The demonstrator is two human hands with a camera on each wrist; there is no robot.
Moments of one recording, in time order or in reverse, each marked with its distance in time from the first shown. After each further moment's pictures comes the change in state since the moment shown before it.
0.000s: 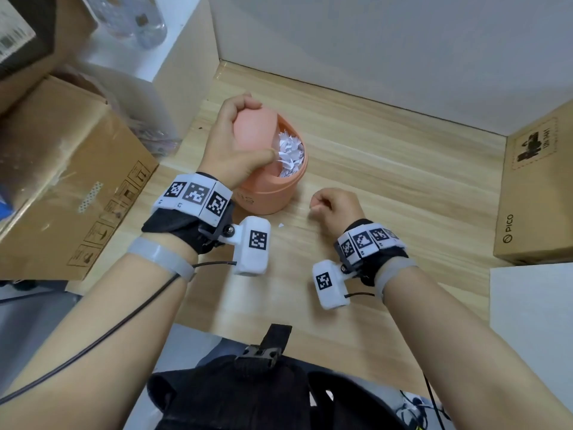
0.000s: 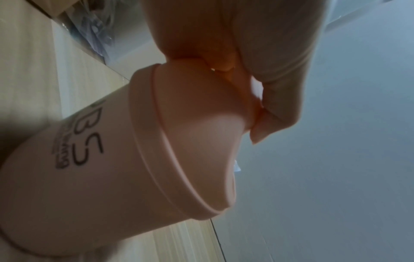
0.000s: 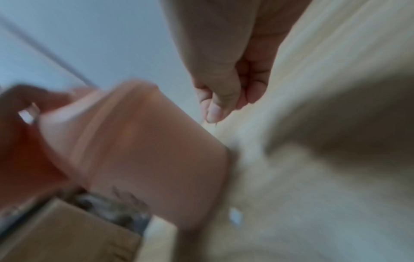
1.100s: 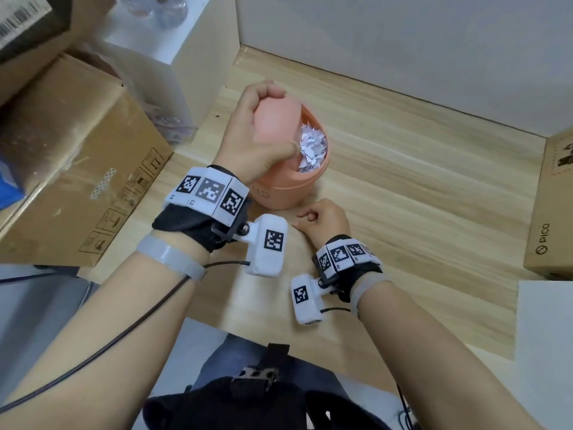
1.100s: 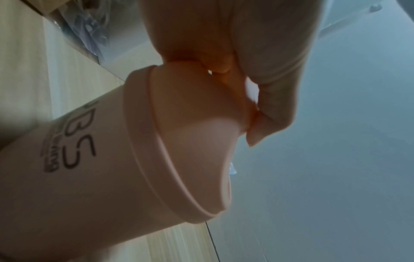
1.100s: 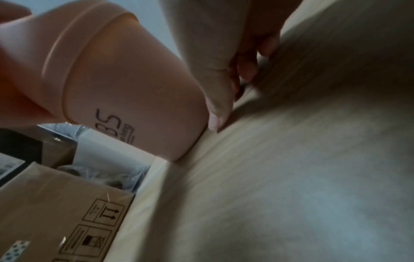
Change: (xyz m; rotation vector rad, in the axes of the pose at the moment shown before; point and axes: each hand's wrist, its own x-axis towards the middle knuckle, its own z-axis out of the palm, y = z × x) left_hand 0.001 -0.003 0.000 0.007 -0.005 0.025; right_hand -0.003 -0.012 0.061 0.055 0.008 0.130
